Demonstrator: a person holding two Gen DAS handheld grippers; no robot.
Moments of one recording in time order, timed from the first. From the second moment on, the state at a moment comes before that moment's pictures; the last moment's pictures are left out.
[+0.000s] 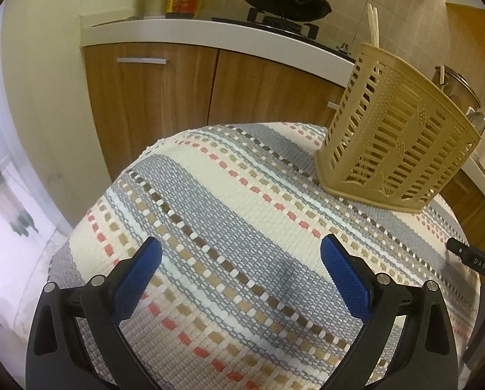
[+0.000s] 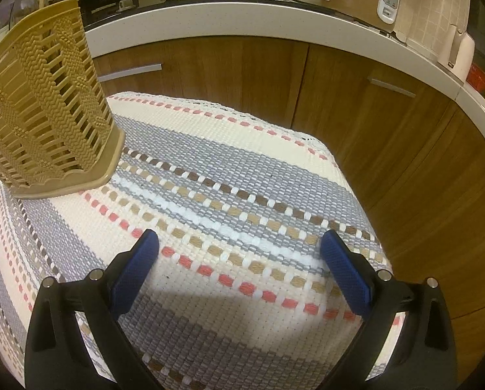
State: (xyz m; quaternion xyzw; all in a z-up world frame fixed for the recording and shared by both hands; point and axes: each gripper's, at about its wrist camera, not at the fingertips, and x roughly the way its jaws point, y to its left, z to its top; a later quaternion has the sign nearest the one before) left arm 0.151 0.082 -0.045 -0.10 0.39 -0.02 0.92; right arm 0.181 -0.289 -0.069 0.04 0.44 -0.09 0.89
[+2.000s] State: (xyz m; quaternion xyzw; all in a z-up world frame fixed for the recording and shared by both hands) left arm 0.126 0.073 -0.024 -0.10 0.31 -0.04 0.95; right arm 0.181 -0.289 -0.067 0.03 0.44 -0.09 0.89
